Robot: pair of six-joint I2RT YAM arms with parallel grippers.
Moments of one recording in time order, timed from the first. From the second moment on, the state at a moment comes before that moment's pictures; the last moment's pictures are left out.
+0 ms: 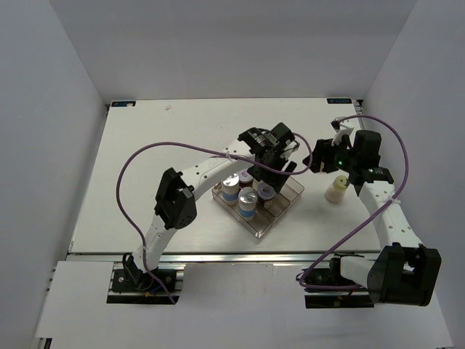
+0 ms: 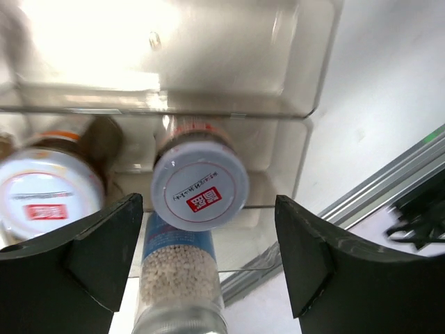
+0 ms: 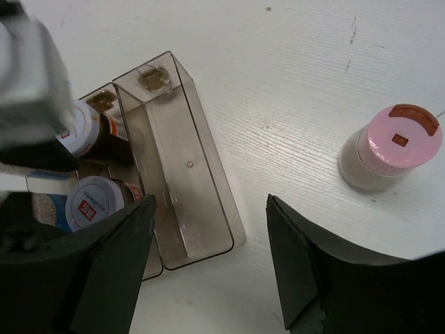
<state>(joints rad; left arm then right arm) -0.94 2.22 2.18 -1.13 0.06 -0.23 -0.02 1.16 0.89 -0.29 -0.56 -0.02</state>
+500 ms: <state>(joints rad) -0.86 1.80 1.99 -0.89 -0.12 -0.38 -0.02 1.35 1.10 -0.37 -0.36 -0.06</state>
